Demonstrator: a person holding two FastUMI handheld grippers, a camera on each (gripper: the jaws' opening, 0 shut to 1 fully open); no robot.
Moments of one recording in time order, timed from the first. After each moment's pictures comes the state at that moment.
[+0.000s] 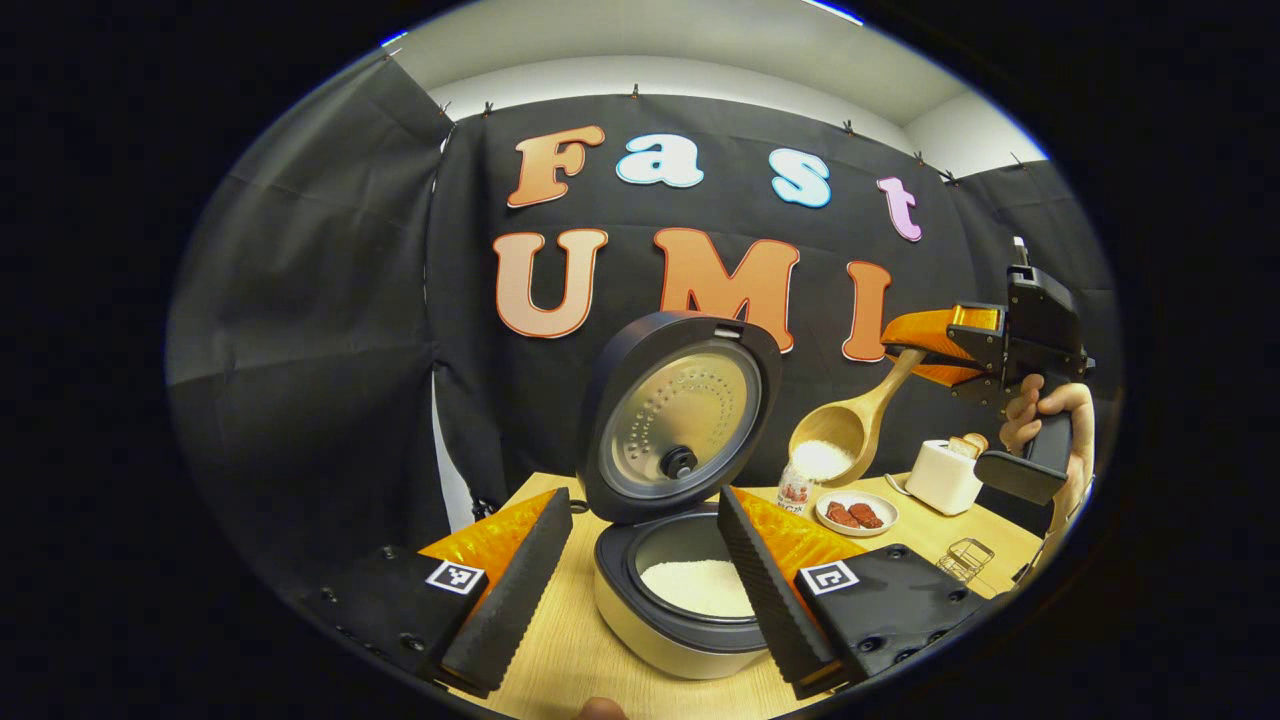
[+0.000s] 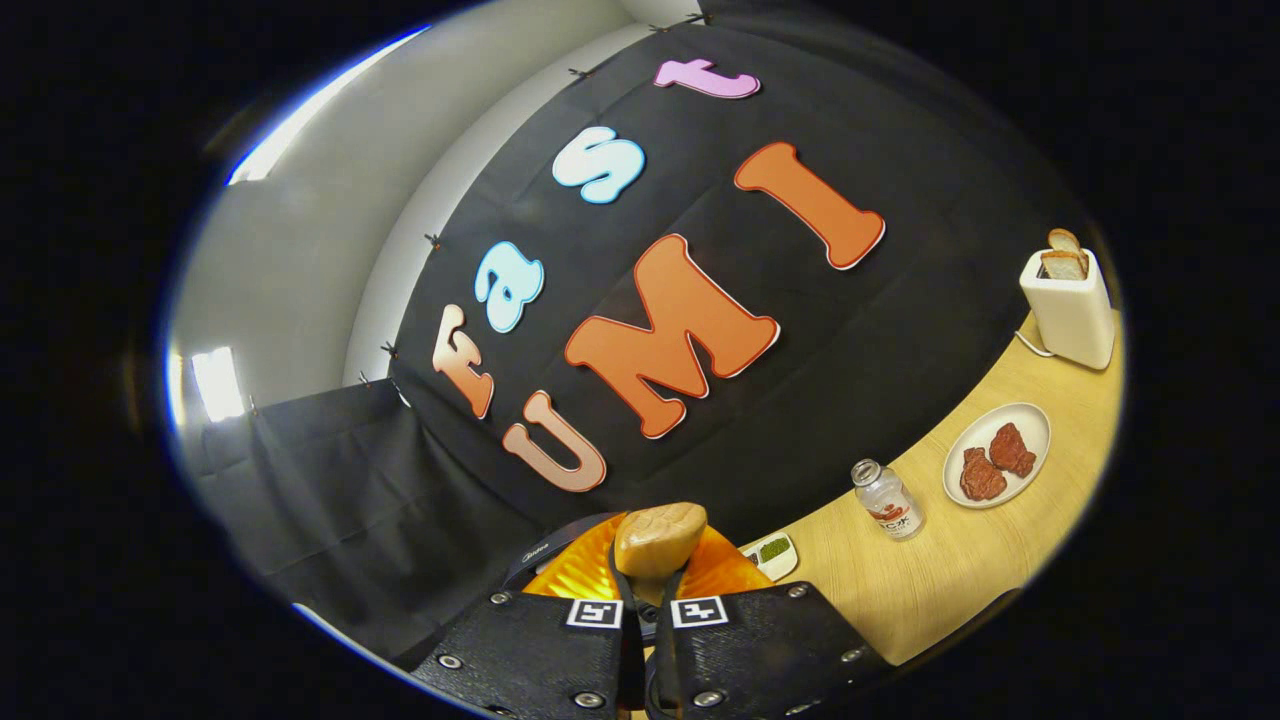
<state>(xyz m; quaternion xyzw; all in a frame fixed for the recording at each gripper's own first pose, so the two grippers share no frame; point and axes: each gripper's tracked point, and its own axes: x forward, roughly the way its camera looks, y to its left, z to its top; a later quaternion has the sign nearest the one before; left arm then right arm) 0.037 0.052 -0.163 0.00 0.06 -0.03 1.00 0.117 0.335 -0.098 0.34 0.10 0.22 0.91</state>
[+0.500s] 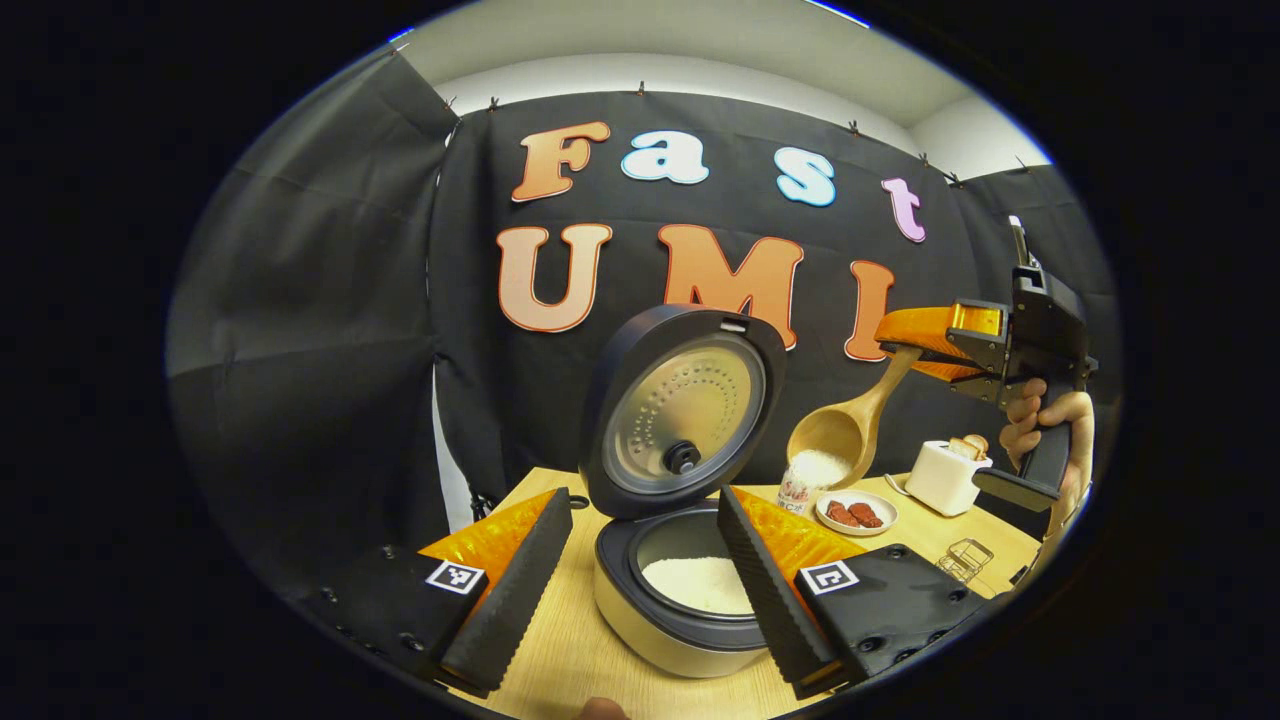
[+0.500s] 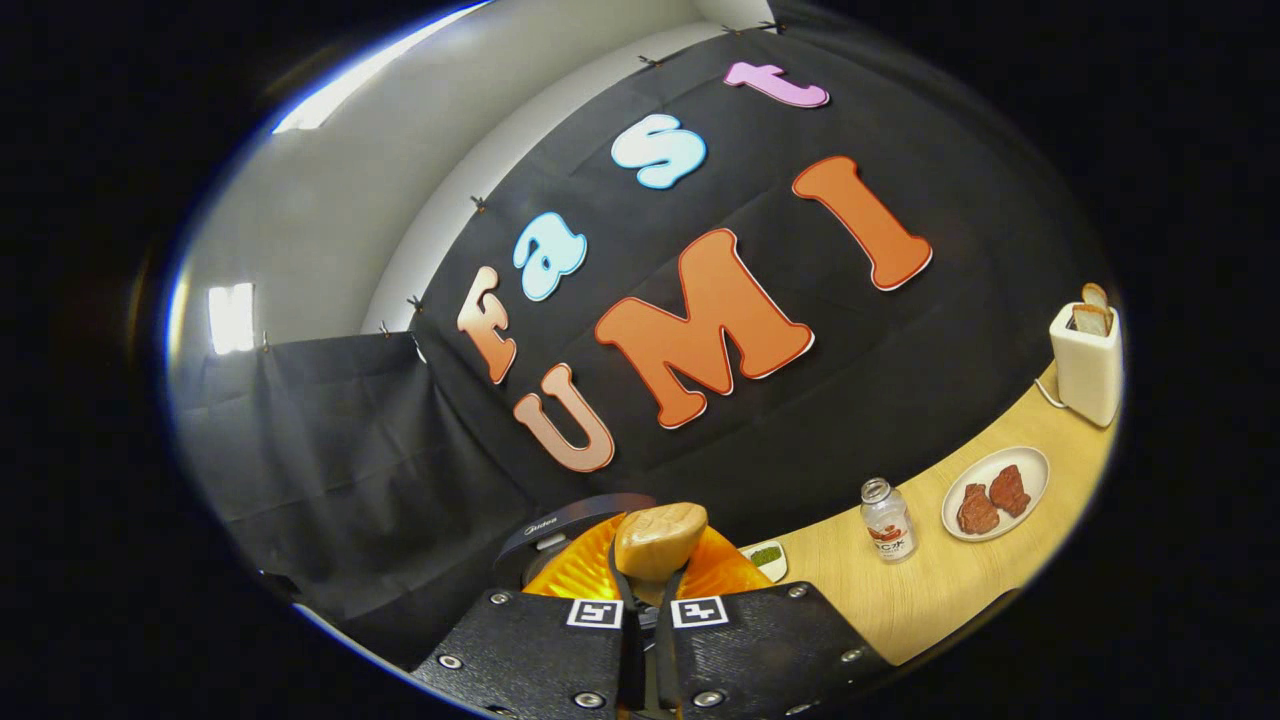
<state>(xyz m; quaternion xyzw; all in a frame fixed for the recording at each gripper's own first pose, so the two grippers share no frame) 0.038 0.057 -0.169 -0.01 0.07 -0.02 1.00 0.108 0.355 -0.100 0.26 0.08 0.25 0.93</state>
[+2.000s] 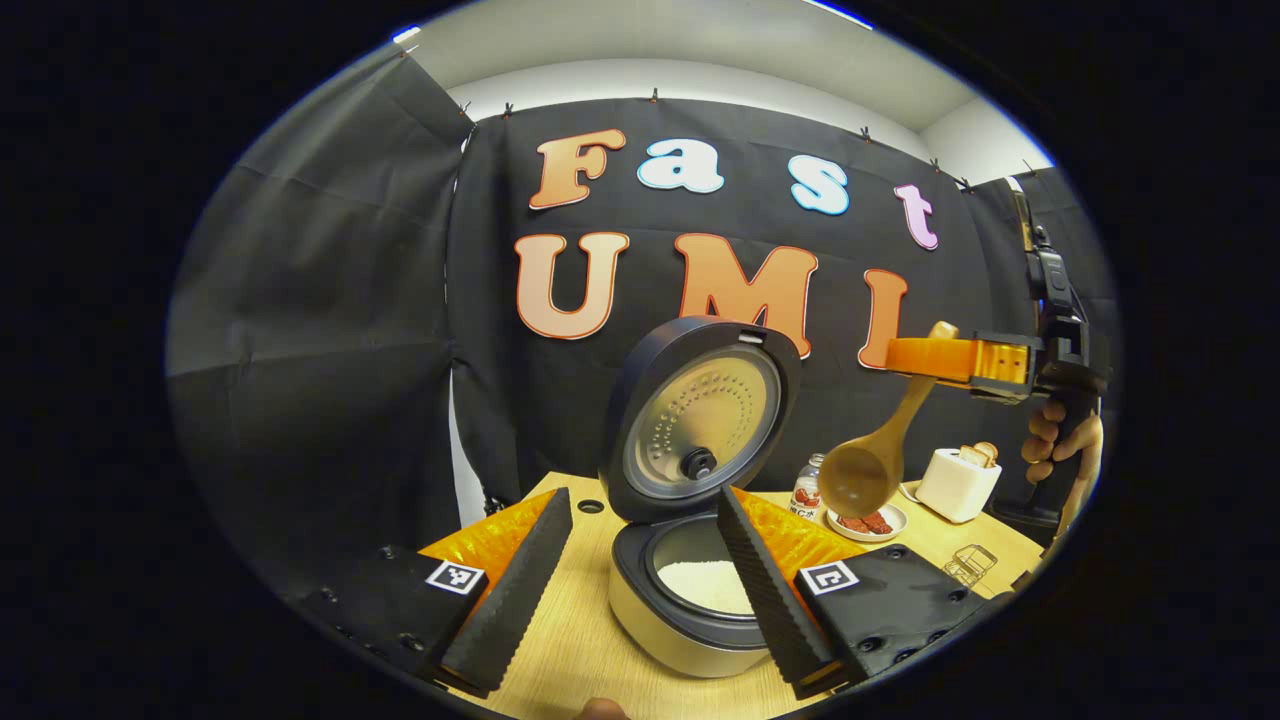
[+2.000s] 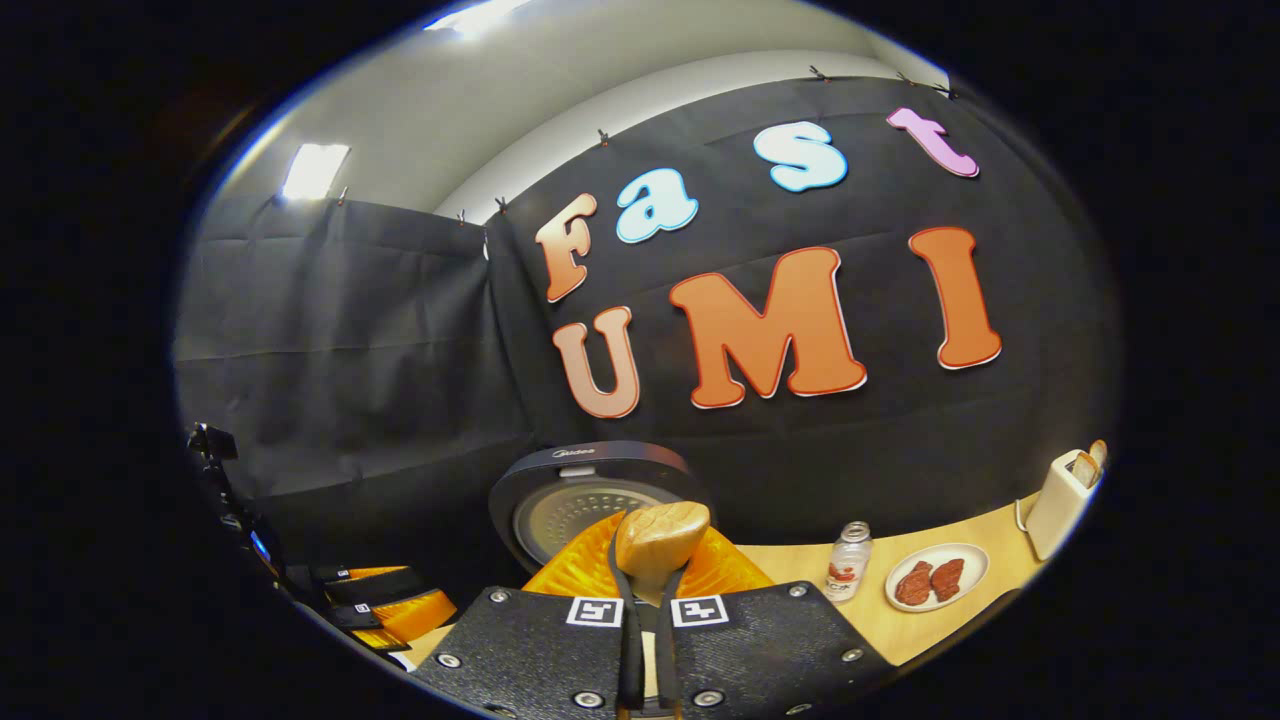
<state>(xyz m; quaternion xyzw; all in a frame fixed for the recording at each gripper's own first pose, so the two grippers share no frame) 0.030 0.068 -0.161 -0.01 0.06 0.00 1.00 0.075 0.359 -0.104 0.07 0.05 0.29 0.95</state>
